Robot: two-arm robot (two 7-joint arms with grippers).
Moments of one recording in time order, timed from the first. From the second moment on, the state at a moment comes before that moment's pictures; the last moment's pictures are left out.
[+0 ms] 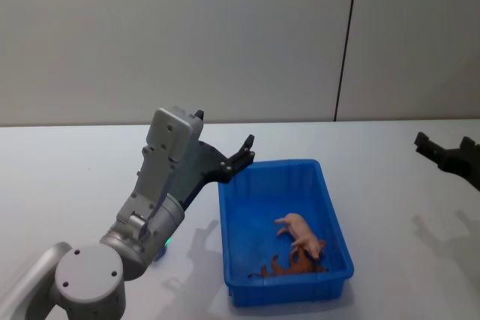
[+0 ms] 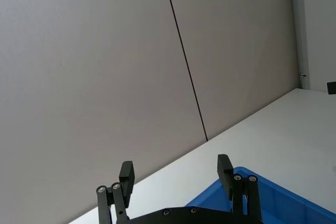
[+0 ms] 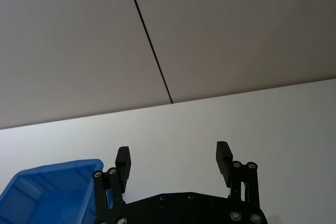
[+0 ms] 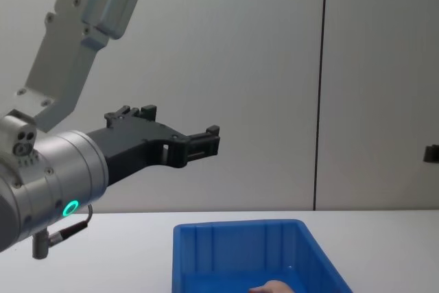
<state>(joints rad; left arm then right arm) -0.24 0.38 0.45 -1.63 -0.21 0.02 -0.01 0.19 0.35 -0.12 -1.57 0.64 0.34 0.04</state>
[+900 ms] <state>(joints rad) -0.07 0.53 0.39 -1.85 -0.40 0.28 0.17 0.16 0.36 -0.09 -1.58 0.67 0.30 0.00</state>
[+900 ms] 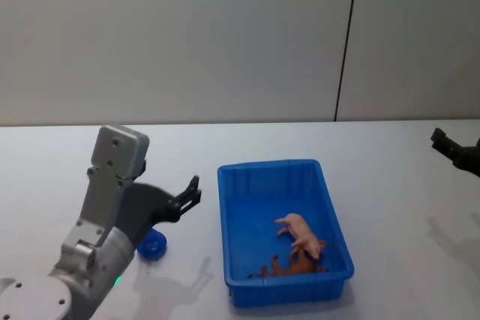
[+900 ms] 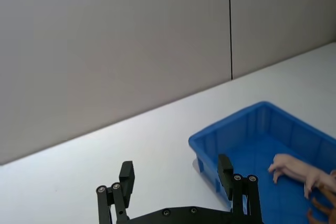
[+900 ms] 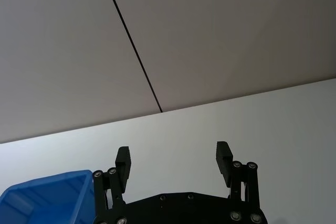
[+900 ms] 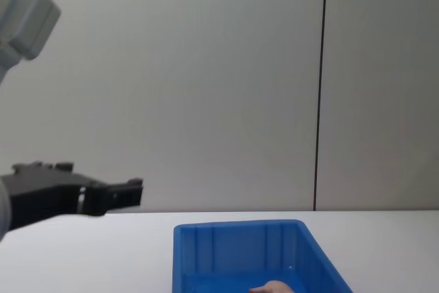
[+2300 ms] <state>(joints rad) -0.10 0.51 0.35 -1.72 -0.55 0.59 0.10 0.16 0.36 -0.09 -1.59 0.68 0.29 0.00</state>
